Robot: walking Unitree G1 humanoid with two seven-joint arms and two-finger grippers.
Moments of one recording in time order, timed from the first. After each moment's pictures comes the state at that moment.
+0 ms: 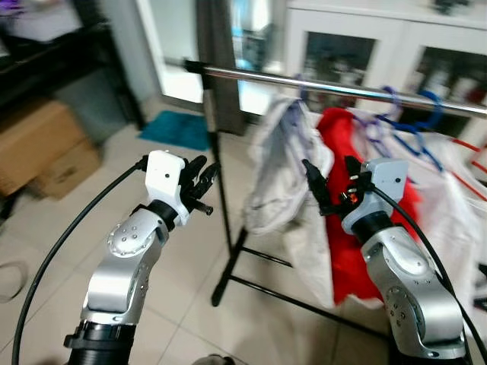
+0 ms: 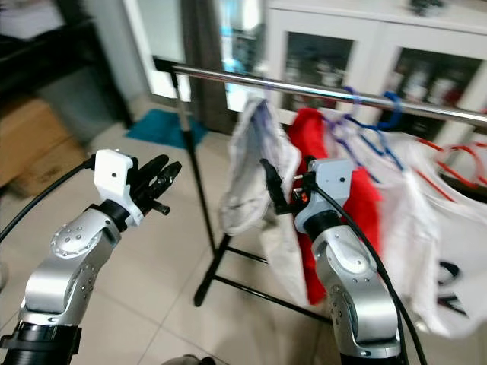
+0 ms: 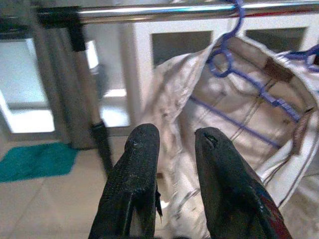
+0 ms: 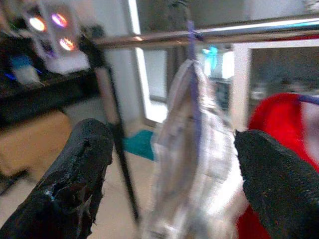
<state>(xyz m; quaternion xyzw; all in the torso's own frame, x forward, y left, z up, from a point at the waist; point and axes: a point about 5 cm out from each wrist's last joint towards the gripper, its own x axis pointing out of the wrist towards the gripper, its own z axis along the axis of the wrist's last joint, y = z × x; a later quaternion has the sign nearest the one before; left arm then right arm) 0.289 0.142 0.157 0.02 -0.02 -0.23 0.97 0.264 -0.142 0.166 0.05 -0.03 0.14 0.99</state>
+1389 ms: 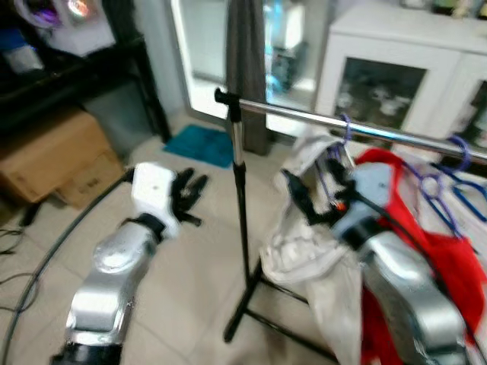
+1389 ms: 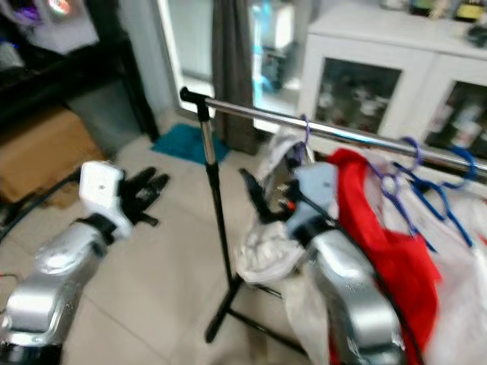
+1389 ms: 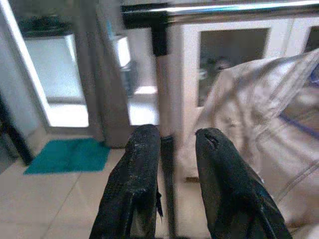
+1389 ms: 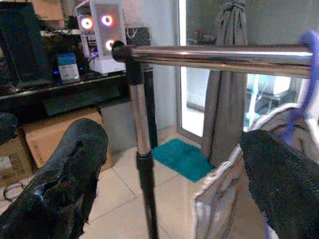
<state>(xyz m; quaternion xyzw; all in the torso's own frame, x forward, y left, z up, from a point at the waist) 0.271 0.140 0.147 0.01 0.01 -0.24 0.97 0.252 -0.141 0.160 0.02 -0.01 0.19 0.98</state>
